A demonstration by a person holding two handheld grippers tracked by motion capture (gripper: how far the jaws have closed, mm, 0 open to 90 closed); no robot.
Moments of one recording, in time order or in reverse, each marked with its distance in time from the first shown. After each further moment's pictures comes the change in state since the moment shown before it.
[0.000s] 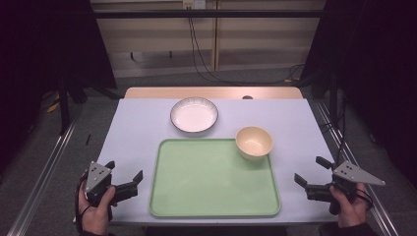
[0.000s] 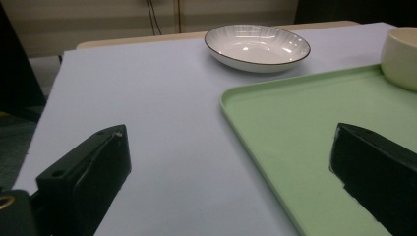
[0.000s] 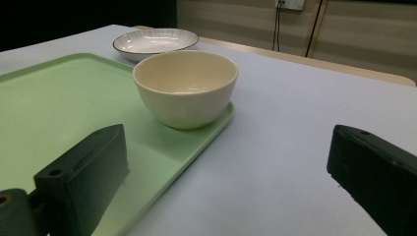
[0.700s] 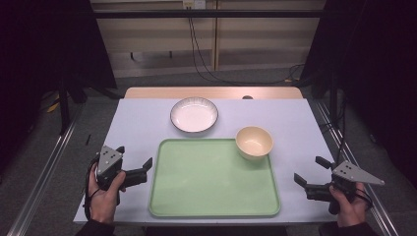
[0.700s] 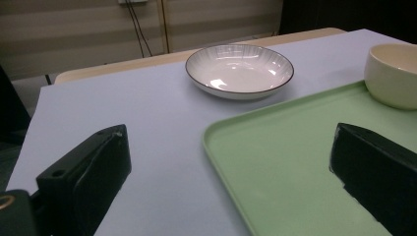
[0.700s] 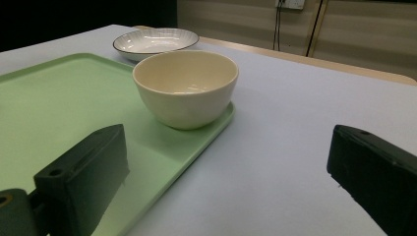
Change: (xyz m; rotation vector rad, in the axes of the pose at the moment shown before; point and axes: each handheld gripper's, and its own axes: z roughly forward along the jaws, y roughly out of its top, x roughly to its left) left arm -0.014 0.033 0.021 -0.008 -0.030 0.079; right arm 0.000 0.000 0.001 -0.001 -0.001 0.000
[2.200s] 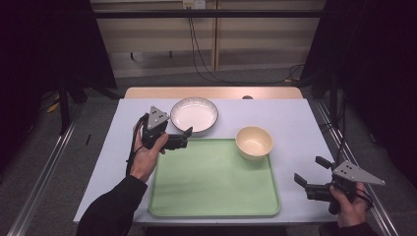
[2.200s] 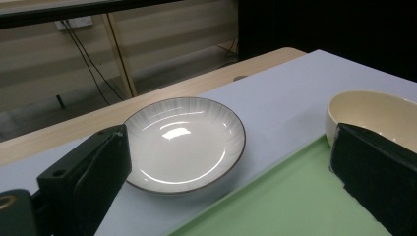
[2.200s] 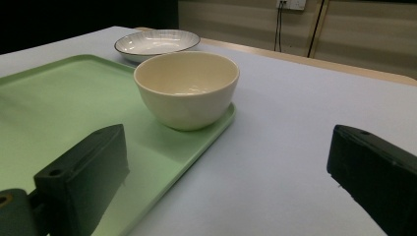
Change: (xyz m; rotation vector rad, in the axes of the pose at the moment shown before) left arm -0.051 0.081 0.097 -0.008 -0.153 0.106; right arm 0.000 0.000 0.000 -0.003 0.008 0.006
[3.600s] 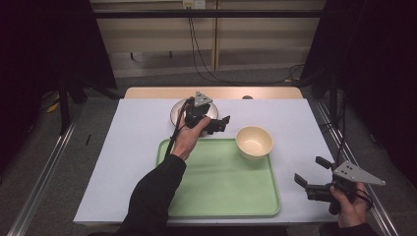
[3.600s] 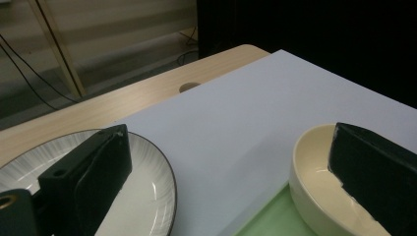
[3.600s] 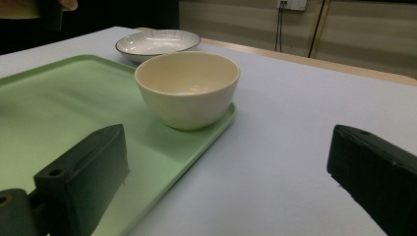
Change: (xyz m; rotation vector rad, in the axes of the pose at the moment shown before) left arm -0.045 0.033 0.111 0.058 -0.155 -0.014; right arm 0.000 0.000 -0.001 -0.002 0.000 0.000
